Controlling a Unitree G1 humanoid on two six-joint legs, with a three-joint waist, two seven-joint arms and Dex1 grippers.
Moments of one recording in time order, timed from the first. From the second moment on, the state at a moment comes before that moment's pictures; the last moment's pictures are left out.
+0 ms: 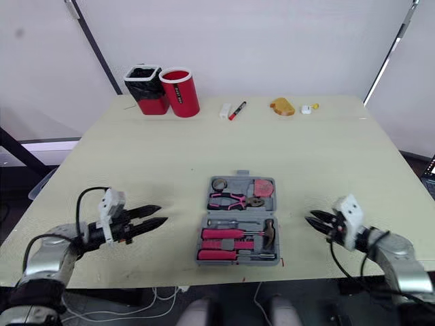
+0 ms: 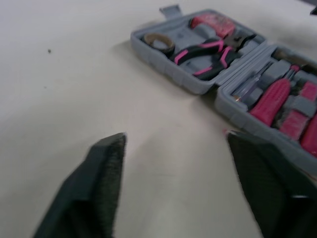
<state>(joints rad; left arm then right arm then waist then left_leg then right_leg) -0.17 0.71 0.16 0.39 -0.41 0.10 -1.23 -0.03 -0.61 -0.10 0.02 0.35 0.24 0.92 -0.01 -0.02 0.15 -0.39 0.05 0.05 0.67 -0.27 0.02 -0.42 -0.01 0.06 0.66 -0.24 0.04</state>
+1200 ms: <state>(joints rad) -0.63 0.50 -0.08 1.00 -0.11 -0.19 -1.37 -0.38 -0.50 0.21 0.33 0.10 0.18 1.02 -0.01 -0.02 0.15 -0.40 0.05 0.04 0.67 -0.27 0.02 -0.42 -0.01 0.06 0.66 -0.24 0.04</state>
